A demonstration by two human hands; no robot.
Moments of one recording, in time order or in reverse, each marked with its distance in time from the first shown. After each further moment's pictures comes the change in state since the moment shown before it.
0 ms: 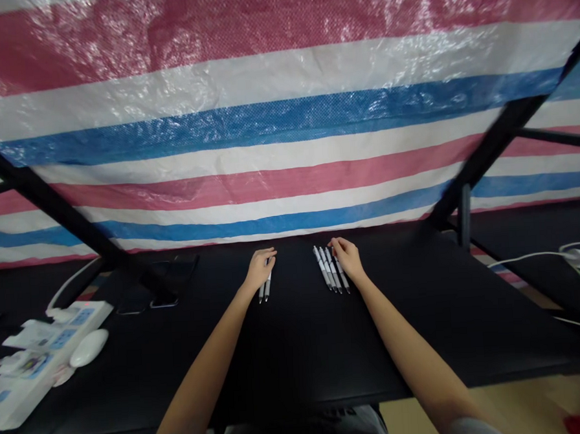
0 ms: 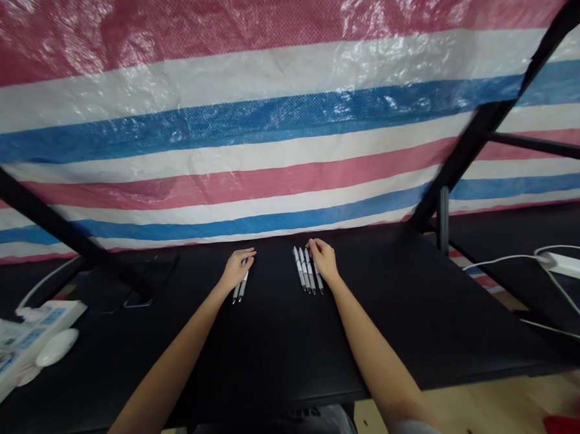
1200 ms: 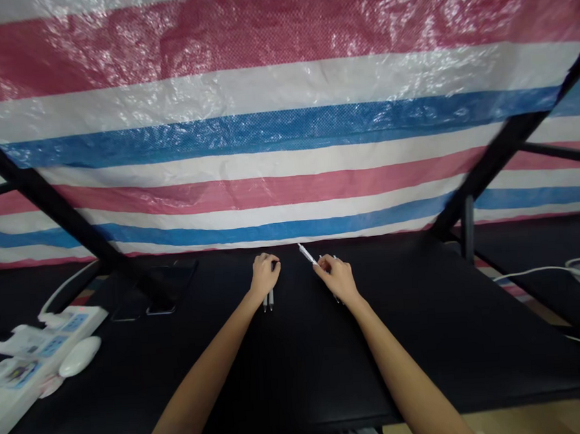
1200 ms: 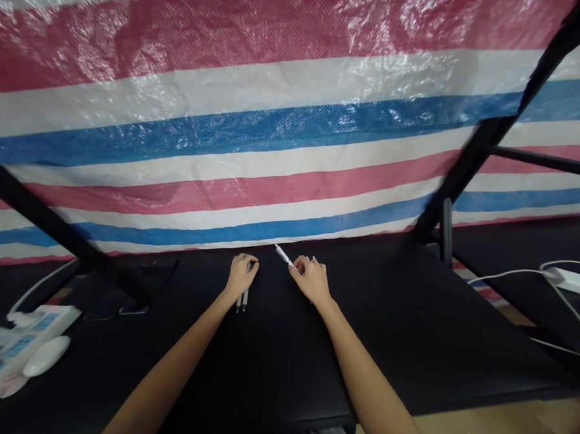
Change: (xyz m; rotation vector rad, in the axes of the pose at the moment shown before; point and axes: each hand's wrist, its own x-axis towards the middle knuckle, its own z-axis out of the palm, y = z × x) left_hand 0.001 0.006 0.016 0.306 0.069 0.040; right_hand -0.030 -0.047 0.014 -0.332 -0.139 -0.084
